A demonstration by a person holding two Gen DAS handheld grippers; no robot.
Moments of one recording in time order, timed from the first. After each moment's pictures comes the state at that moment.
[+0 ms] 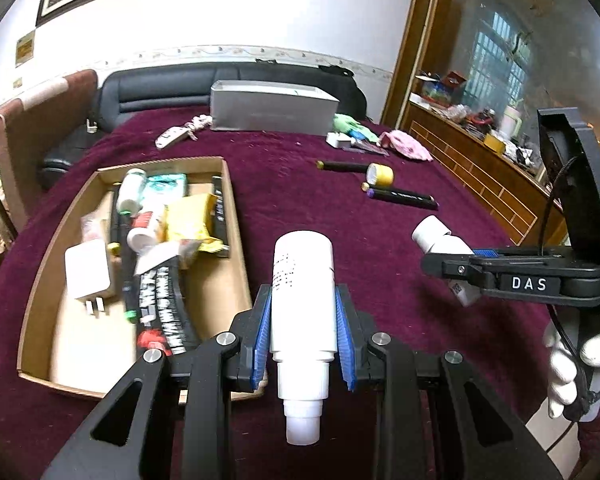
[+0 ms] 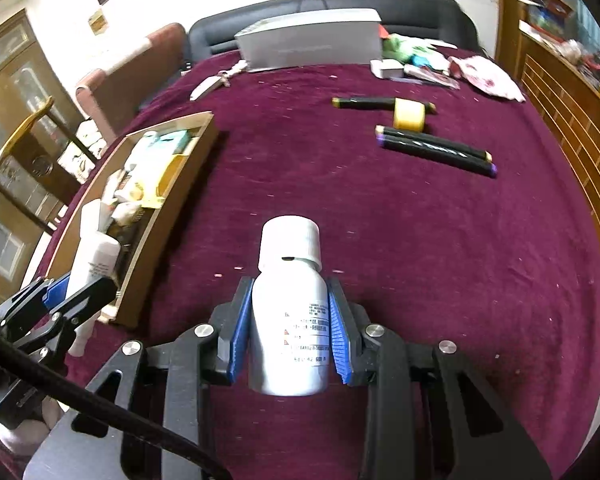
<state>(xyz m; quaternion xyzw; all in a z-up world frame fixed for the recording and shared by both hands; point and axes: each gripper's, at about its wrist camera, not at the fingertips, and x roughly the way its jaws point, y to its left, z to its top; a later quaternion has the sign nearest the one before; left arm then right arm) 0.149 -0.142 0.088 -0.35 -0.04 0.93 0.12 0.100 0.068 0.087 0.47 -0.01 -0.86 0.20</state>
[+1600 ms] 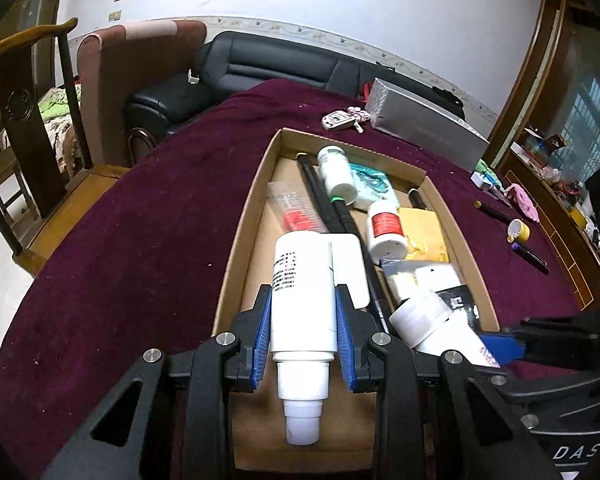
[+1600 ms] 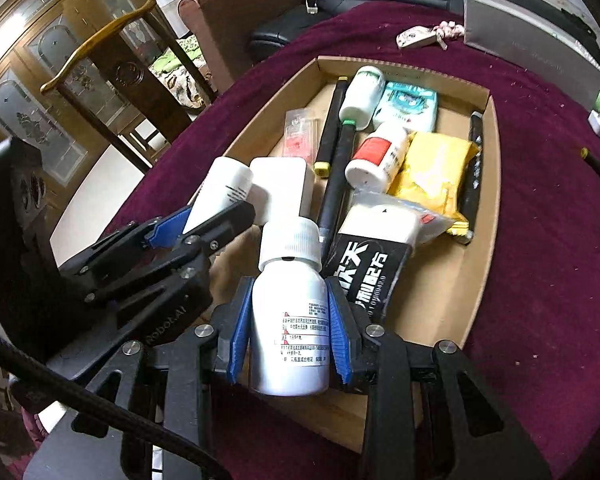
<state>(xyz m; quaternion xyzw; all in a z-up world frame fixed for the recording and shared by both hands) 0.106 -0.321 0.037 -0.38 -0.14 0.92 -0.02 0.100 -0.171 0.056 0.52 0.07 -0.77 0.36</state>
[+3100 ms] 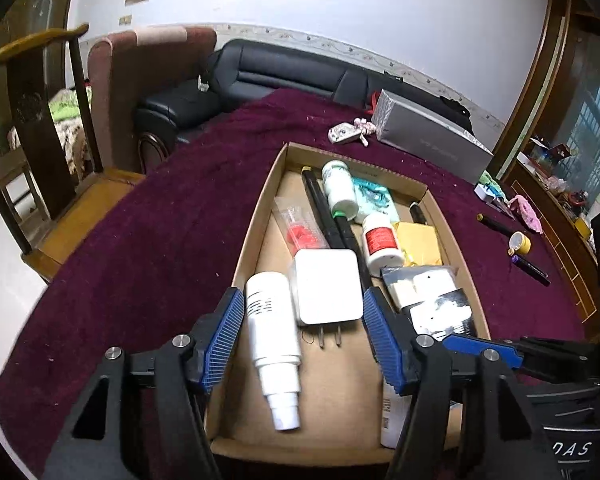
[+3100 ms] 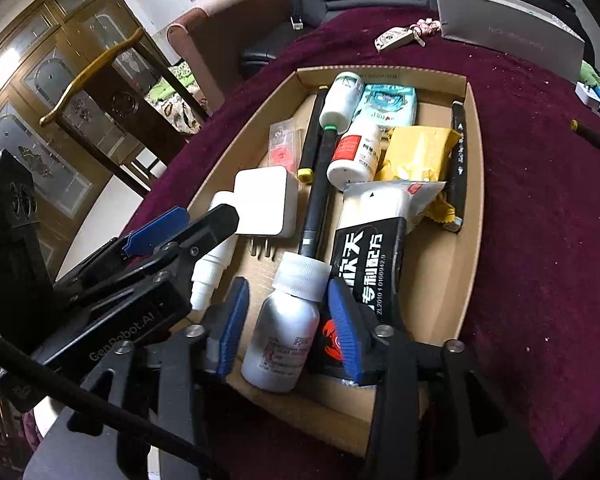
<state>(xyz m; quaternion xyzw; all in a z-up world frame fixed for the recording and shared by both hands) 0.113 -0.318 0.056 -0.36 -0.14 0.92 -0.04 0.104 -0.152 0.059 0.50 0.01 -0.79 0.35</state>
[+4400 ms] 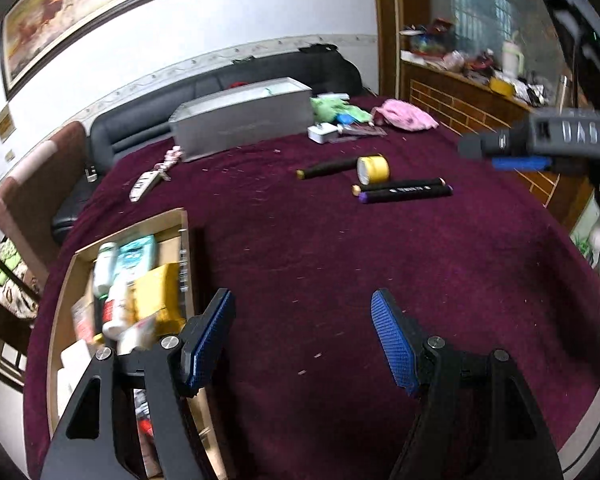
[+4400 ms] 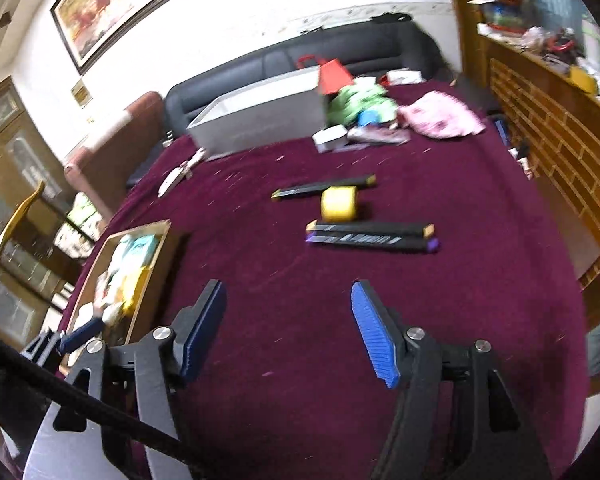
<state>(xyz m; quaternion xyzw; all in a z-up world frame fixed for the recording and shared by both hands) 0.081 -0.048 0.100 -0.38 0.10 0.92 0.10 0.030 0.154 0.137 0.40 -0.10 -0.90 0.16</state>
